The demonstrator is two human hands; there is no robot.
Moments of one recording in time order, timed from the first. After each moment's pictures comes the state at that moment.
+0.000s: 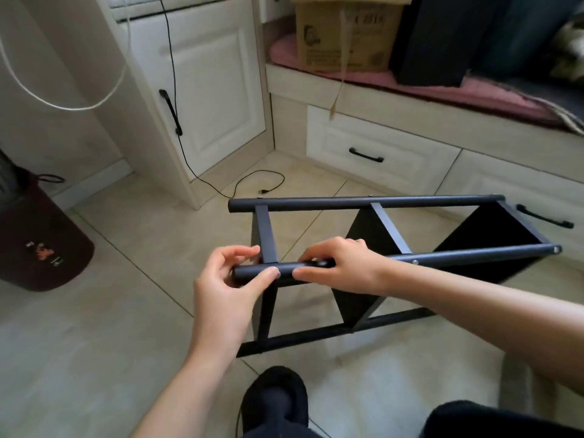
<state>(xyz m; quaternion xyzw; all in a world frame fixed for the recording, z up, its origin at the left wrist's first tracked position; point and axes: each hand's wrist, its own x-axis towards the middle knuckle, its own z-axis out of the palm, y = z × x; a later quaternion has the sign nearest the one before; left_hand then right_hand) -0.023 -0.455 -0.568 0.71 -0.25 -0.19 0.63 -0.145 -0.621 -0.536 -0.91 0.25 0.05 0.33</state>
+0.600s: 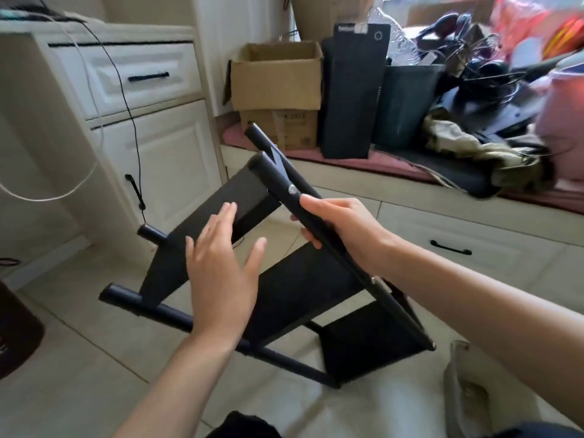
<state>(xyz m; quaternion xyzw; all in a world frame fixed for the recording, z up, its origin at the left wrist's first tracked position) -0.083 -0.498 -0.427 0.76 -0.44 0.02 0.48 -0.218 -0.641 -0.399 -0.70 0.27 -0.27 0.60</state>
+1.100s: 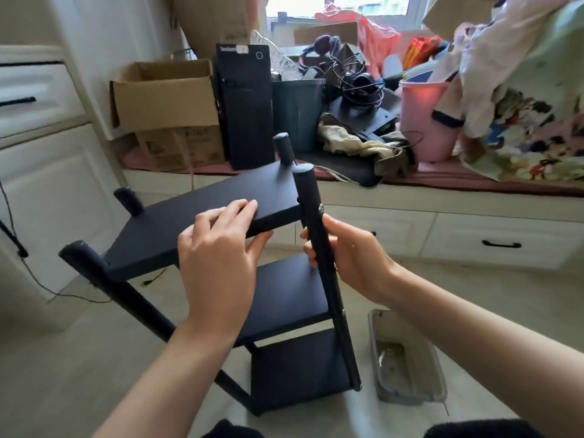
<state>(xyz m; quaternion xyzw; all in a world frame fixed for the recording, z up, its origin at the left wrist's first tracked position) -0.190 -0.539 -0.399 0.68 -0.61 0.17 0.37 -0.372 -0.611 -0.412 -0.57 0.34 -0.36 0.66</state>
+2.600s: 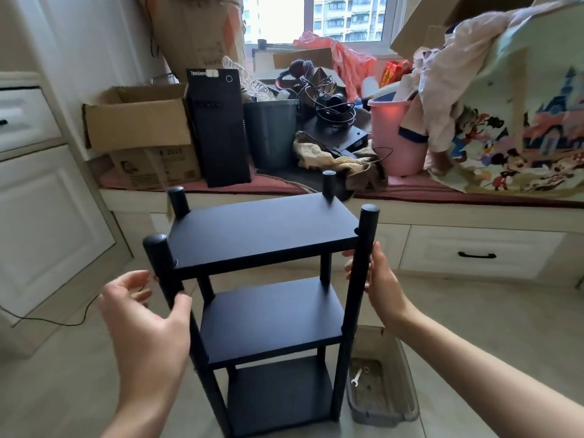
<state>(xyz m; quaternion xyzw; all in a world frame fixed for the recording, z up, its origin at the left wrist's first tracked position) -0.208 -0.513 -0.454 0.66 -0.38 -0.06 0.64 -0.481 -0.620 -0.465 -0.54 0.47 -0.51 0.48</state>
